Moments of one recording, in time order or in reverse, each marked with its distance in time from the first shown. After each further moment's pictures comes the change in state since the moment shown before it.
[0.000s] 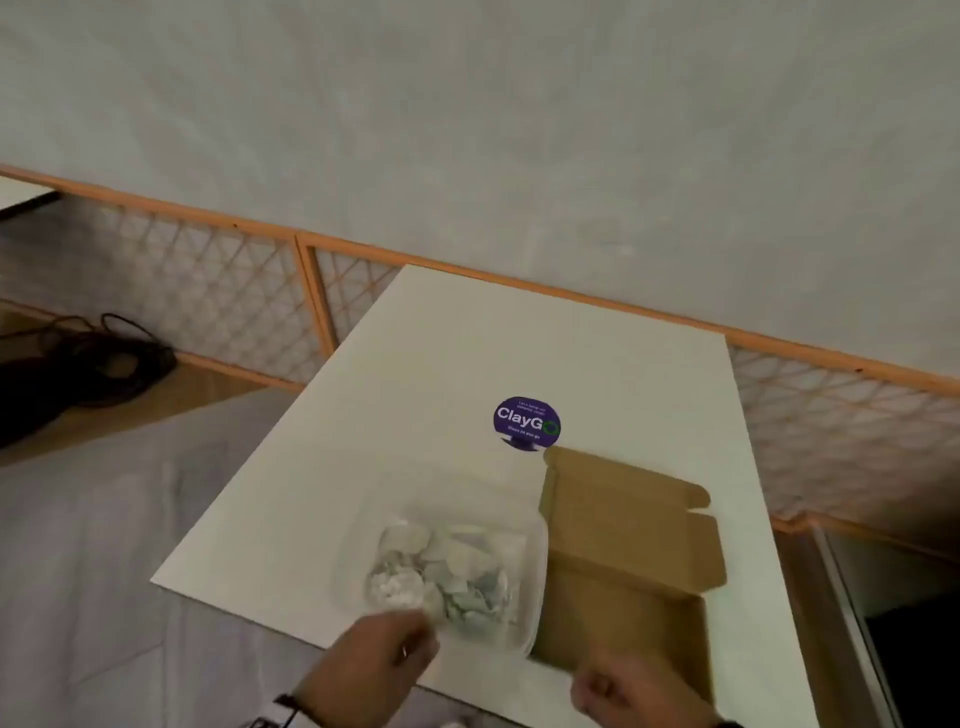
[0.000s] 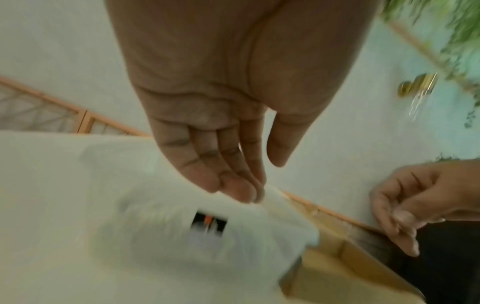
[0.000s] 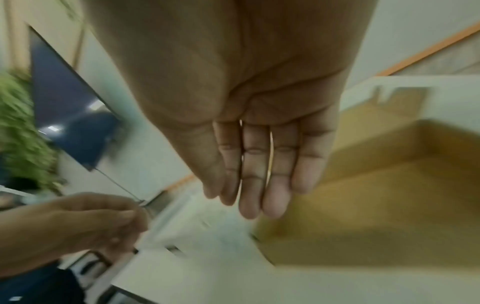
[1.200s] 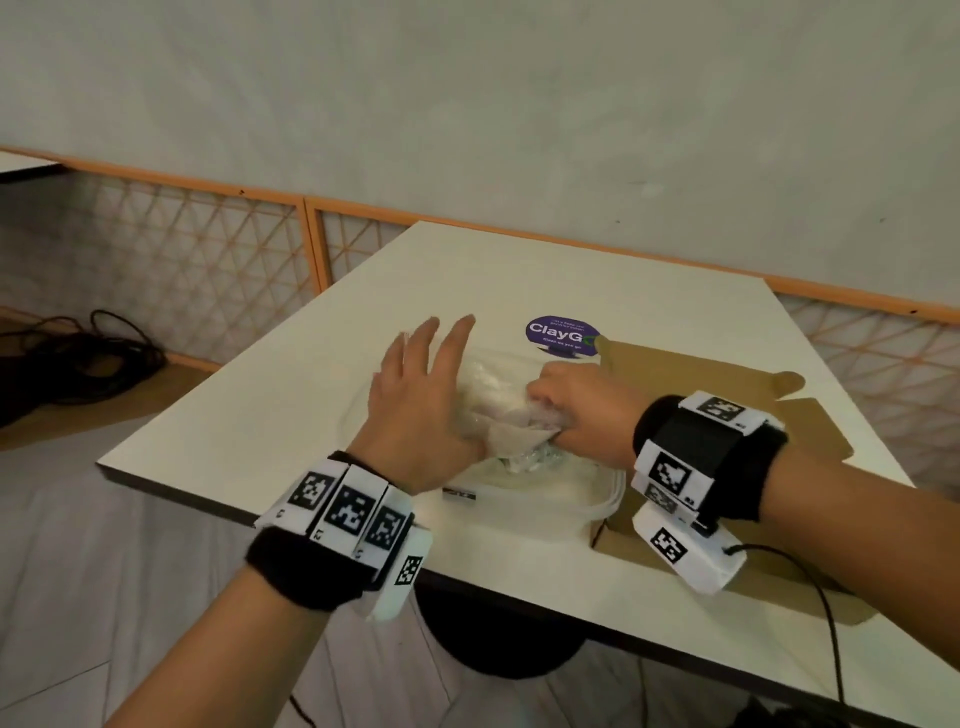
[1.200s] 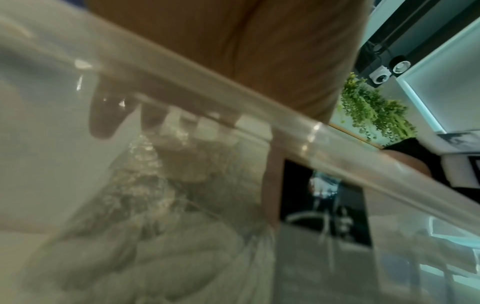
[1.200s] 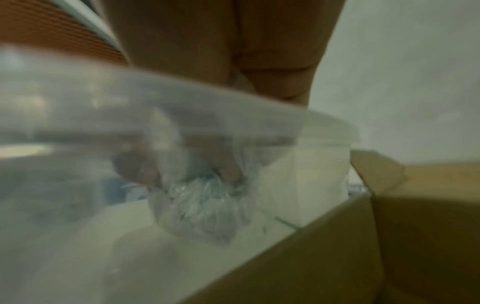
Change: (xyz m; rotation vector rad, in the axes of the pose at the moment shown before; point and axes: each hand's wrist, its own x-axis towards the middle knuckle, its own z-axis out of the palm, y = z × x) left_hand 0.071 -0.027 0.016 0.258 0.566 0.176; right_hand 0.150 -0.037 0.014 -0.656 0.526 -0.298
